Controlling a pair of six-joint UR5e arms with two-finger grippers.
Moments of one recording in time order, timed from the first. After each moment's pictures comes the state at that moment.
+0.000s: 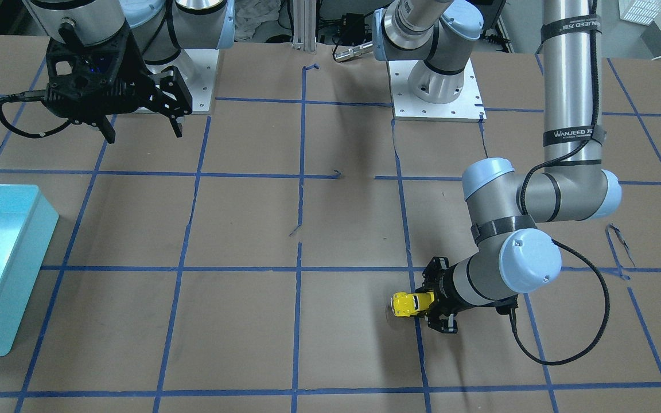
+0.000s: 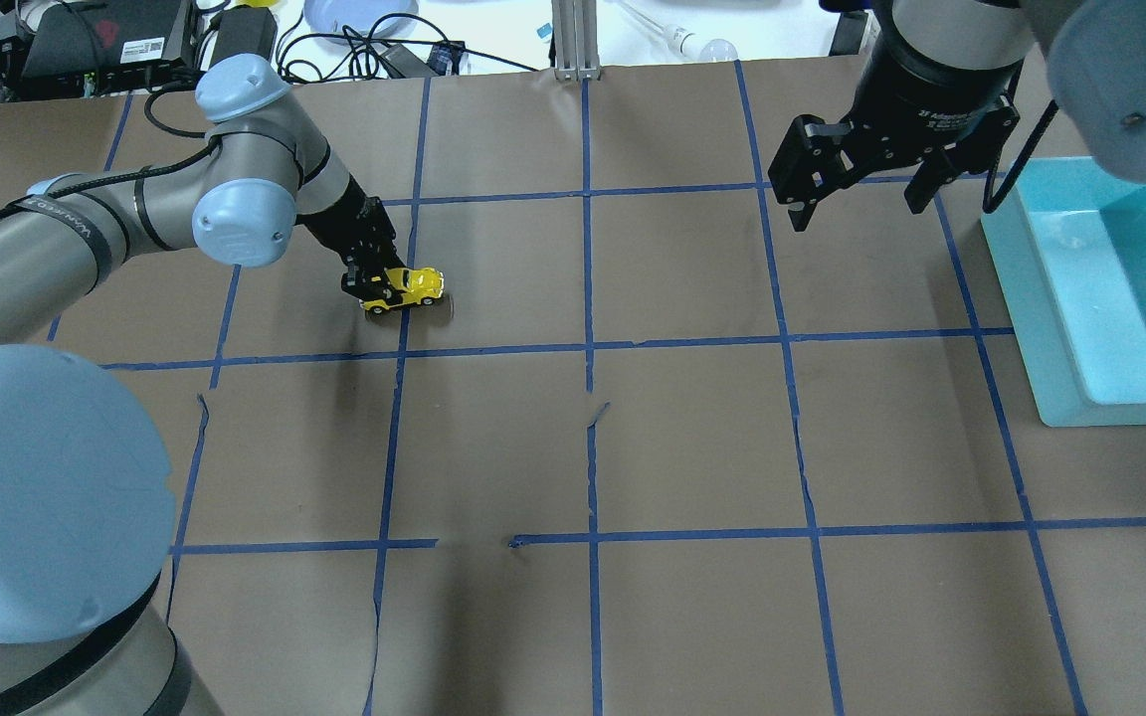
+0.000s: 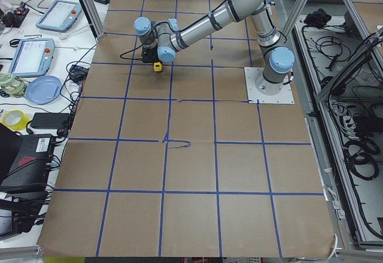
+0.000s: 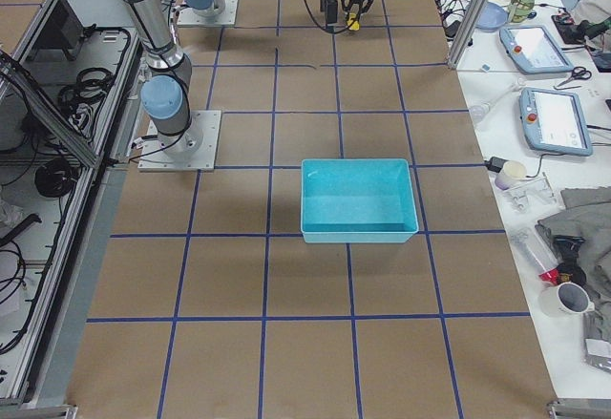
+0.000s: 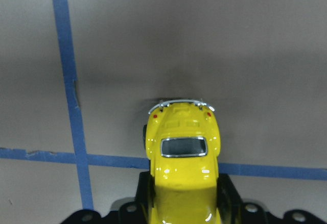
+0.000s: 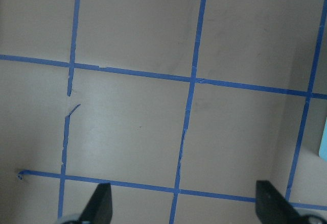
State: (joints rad) left arm -1.48 -2.14 -1.59 -1.09 1.39 -1.49; right arm 1.62 -1.58 1.53 -1.55 -1.56 -0.09
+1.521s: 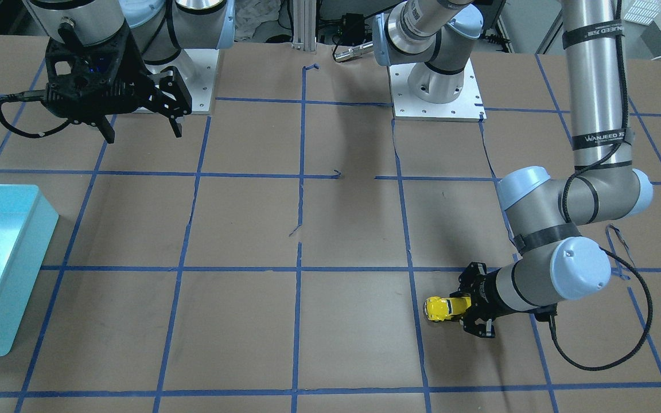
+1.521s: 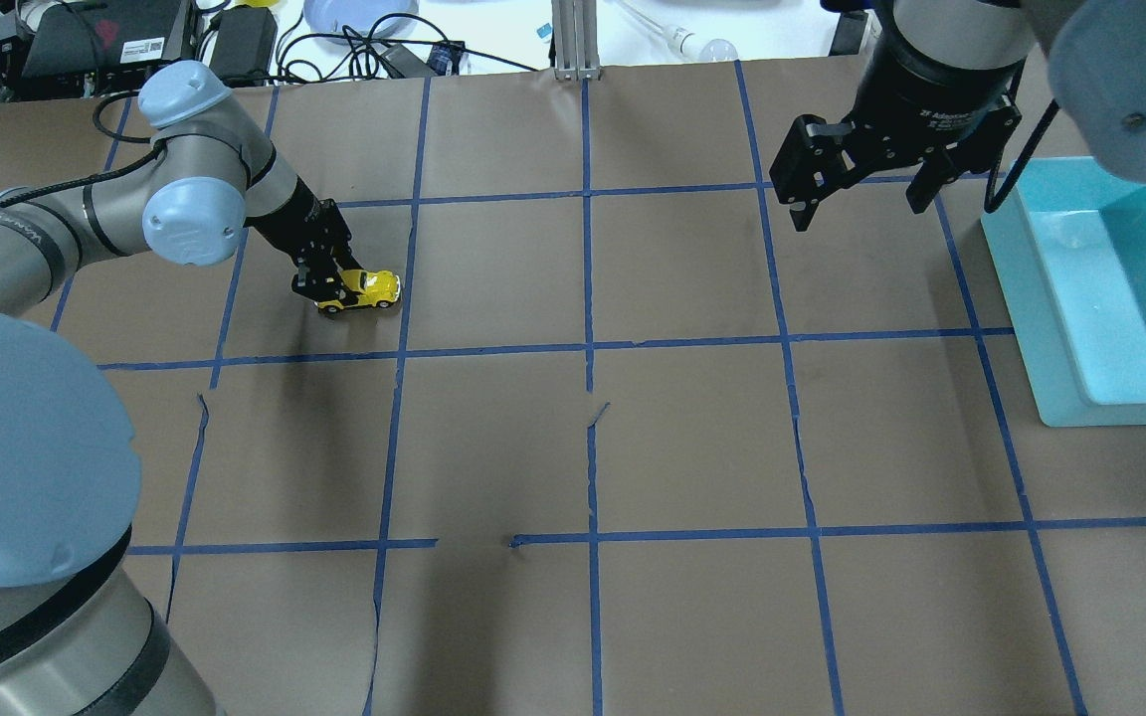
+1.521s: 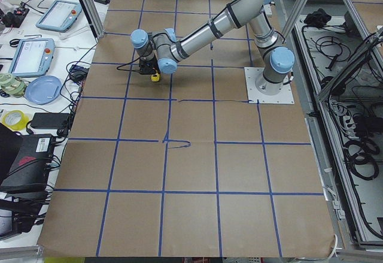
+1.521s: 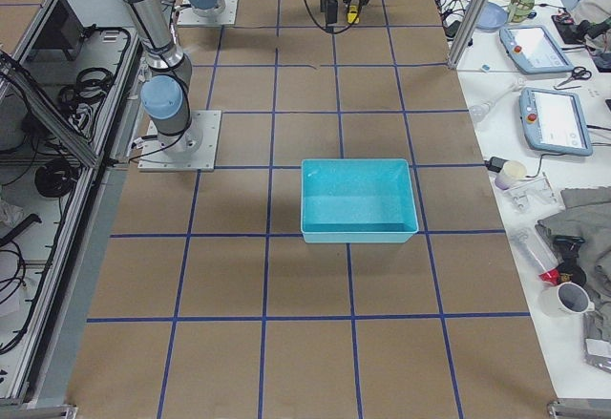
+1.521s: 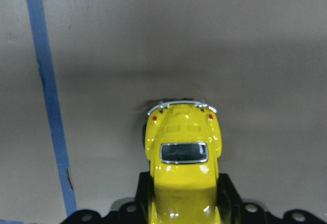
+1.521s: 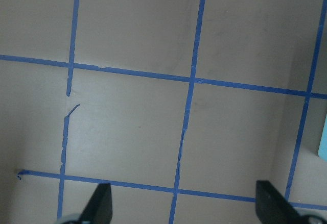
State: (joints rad) left arm -1.37 -2.16 -1.59 -1.10 1.40 -1.33; right arm 1.62 -1.58 1.53 -1.55 -1.56 -0.09
